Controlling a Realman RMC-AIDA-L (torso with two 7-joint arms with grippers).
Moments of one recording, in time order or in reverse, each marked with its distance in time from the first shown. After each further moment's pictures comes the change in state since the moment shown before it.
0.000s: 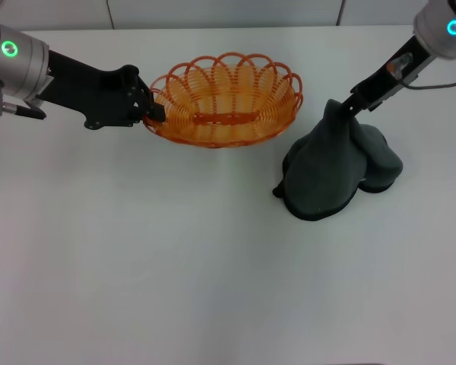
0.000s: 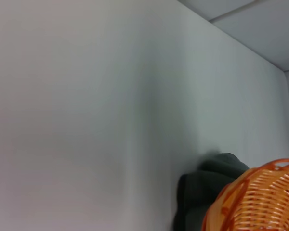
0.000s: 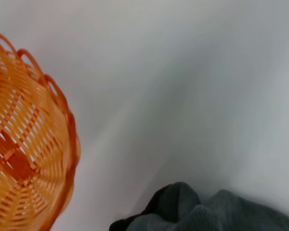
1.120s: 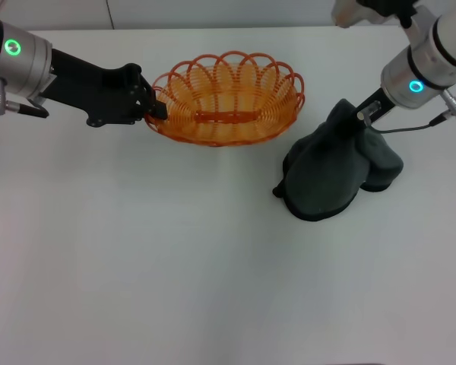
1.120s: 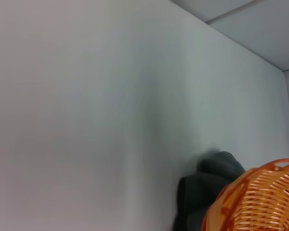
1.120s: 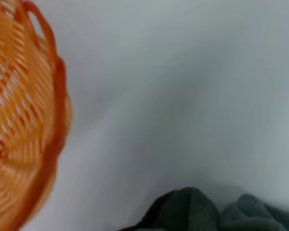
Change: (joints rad) left arm -0.006 -0.003 0.001 -0.001 0.003 -0.006 0.013; right arm -0.034 0.069 -0.009 0.153 -0.008 0.281 -0.080
